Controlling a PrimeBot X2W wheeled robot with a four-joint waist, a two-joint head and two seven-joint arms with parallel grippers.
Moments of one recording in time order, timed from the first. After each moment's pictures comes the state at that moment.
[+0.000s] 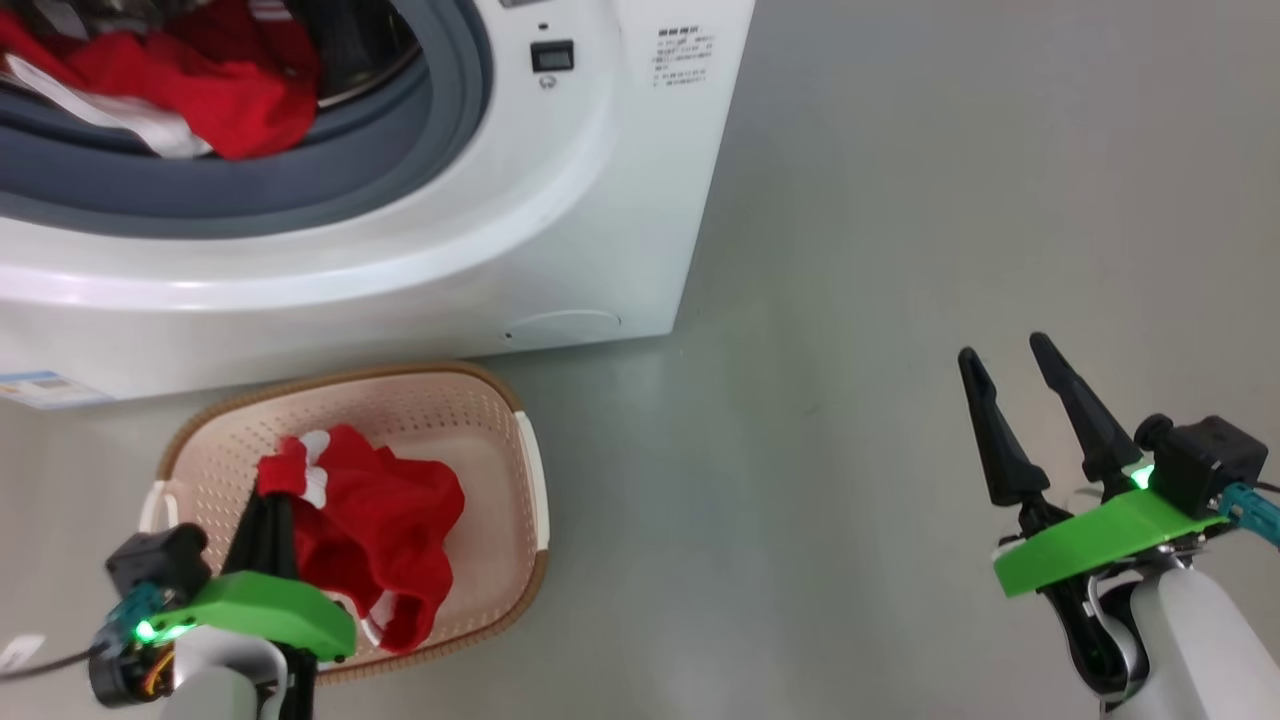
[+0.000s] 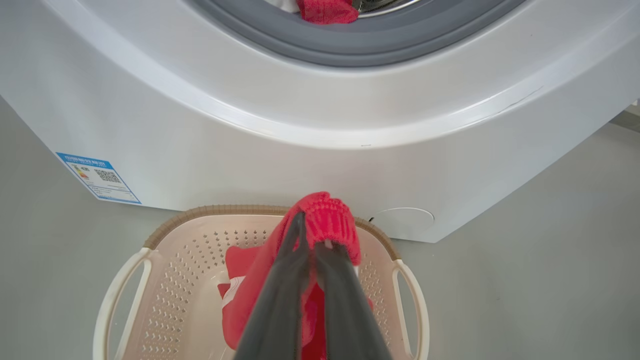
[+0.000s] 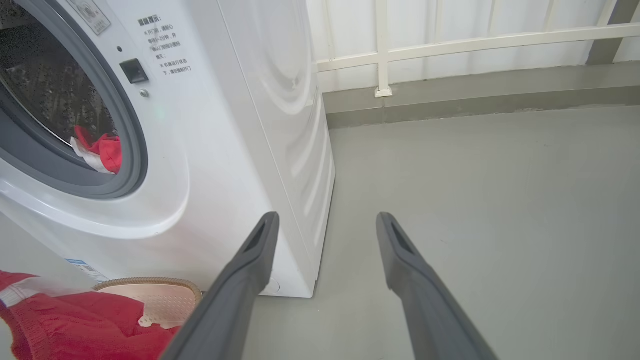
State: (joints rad) left arm -0.34 0.03 0.05 0.60 -0.29 -0.12 -0.25; right arm -0.28 -0.23 0.11 0.22 0.42 0.13 -0.25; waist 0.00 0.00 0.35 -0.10
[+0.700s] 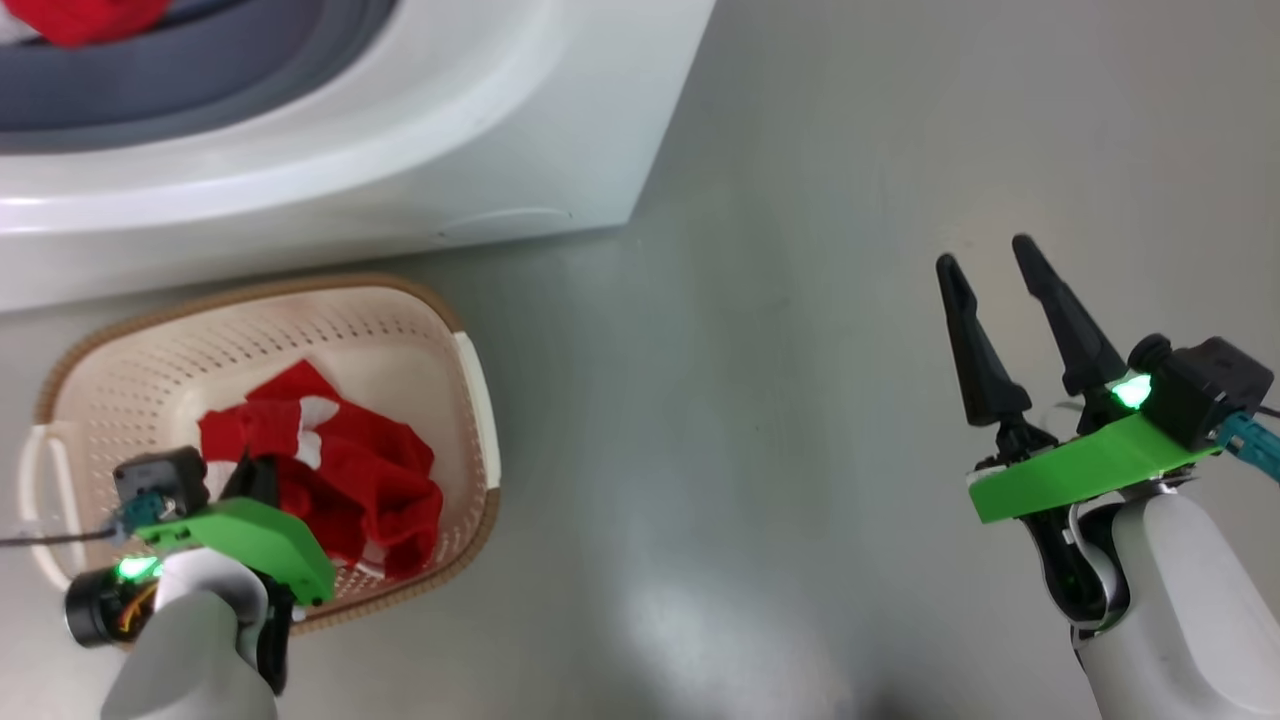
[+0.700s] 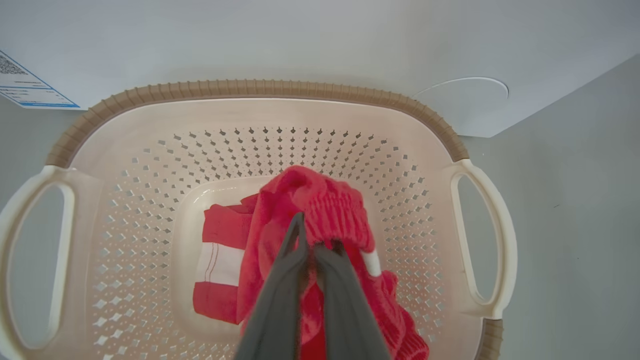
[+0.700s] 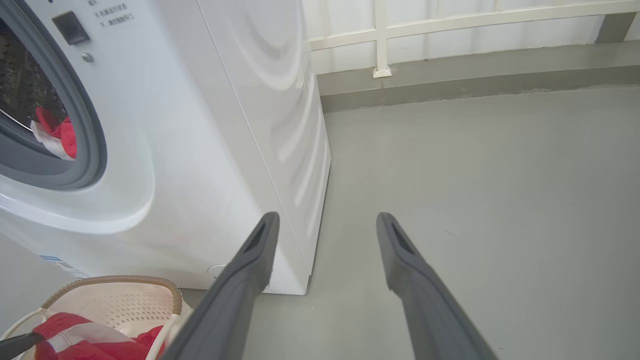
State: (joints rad) left arm -0.64 0.08 0.03 1.08 -0.19 -0.13 -0.25; right arm -0.39 -0.20 0.12 0.18 0.41 0.13 -0.25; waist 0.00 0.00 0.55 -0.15
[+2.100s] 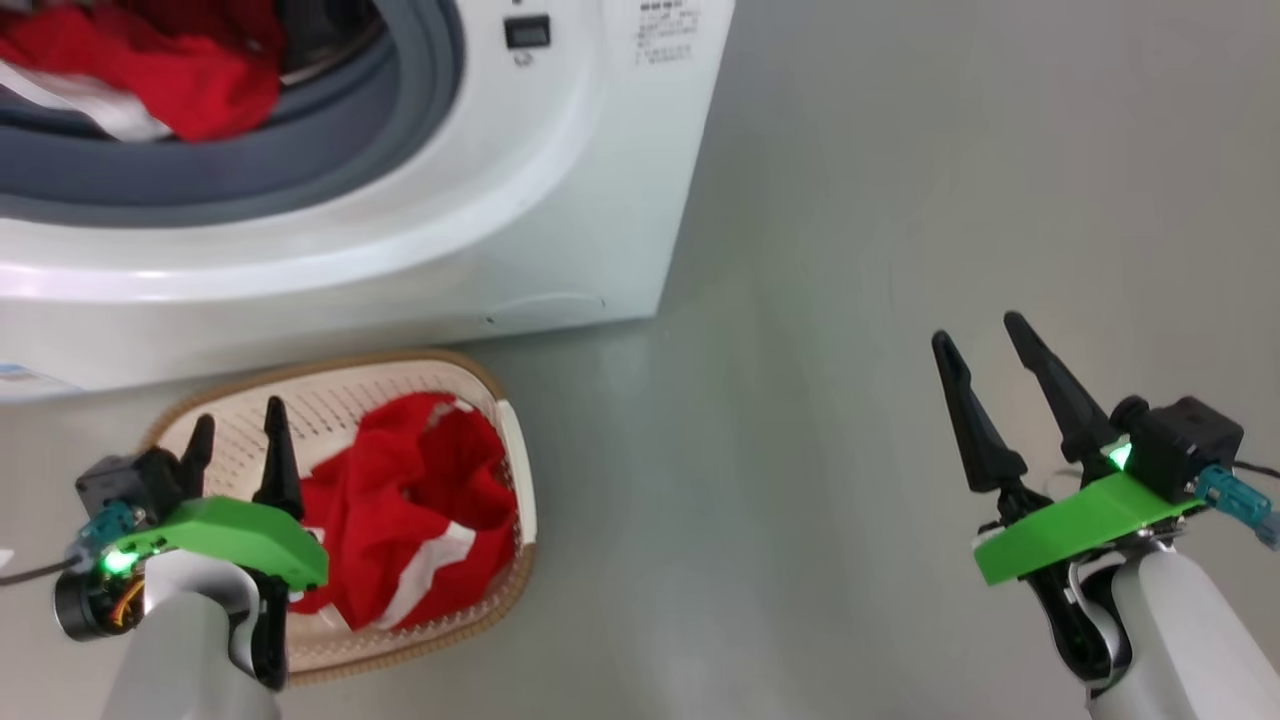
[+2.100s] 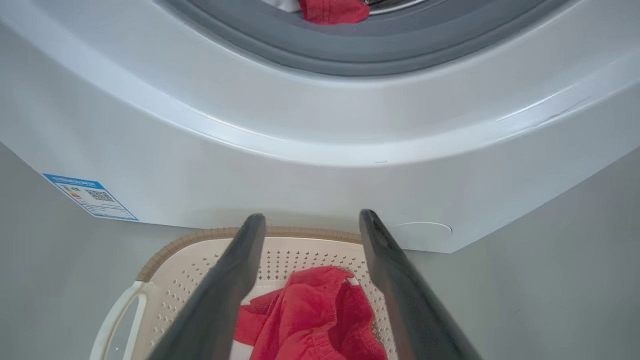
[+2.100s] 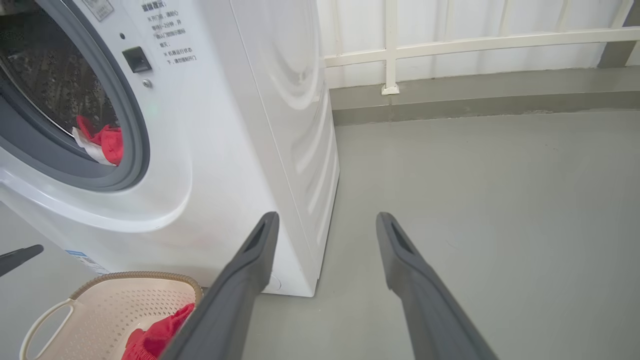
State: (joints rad) left arm -0.57 0.06 0.09 0.87 -0.23 -0.13 -0.25; right arm -0.33 -0.22 0.15 0.22 0.40 0.13 -0.25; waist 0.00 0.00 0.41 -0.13
